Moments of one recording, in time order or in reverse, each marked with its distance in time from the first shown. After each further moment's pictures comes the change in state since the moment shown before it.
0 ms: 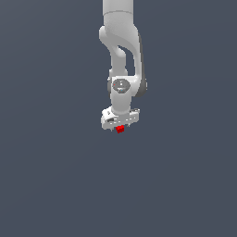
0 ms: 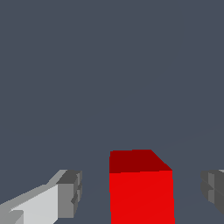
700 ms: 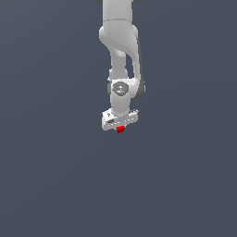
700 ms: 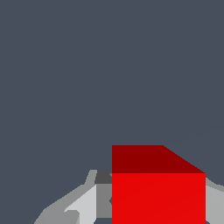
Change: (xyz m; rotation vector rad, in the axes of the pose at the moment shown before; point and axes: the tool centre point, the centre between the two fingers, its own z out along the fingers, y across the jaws) arm -0.011 -0.001 0.023 -0.001 0.002 -0.045
